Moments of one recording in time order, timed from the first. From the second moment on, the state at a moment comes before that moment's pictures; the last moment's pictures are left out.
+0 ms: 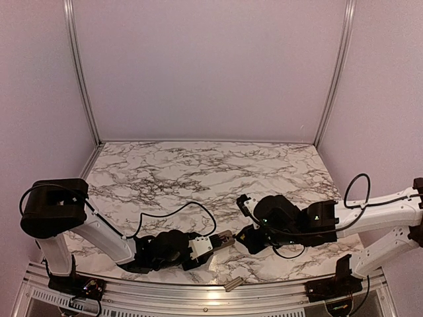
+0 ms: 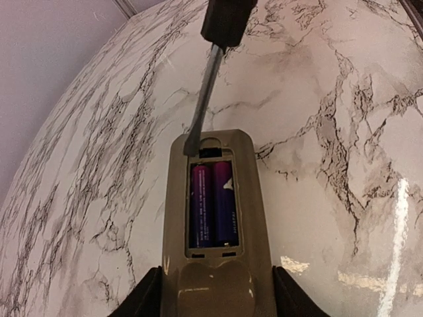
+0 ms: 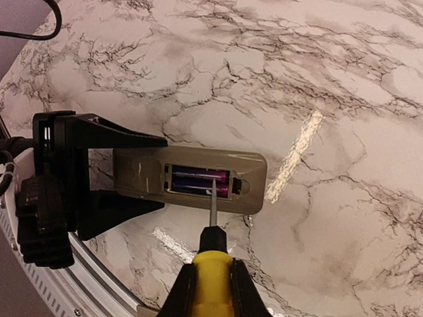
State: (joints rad) left arm -1.31 1.87 0.63 0.71 -0.33 0.28; right arm 1.21 1.24 0.73 -0.32 0.20 0.63
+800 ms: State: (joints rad) left arm -1.31 1.88 0.63 0.71 -0.36 0.28; right arm 1.21 1.38 0.76 -0.28 0.26 0.62
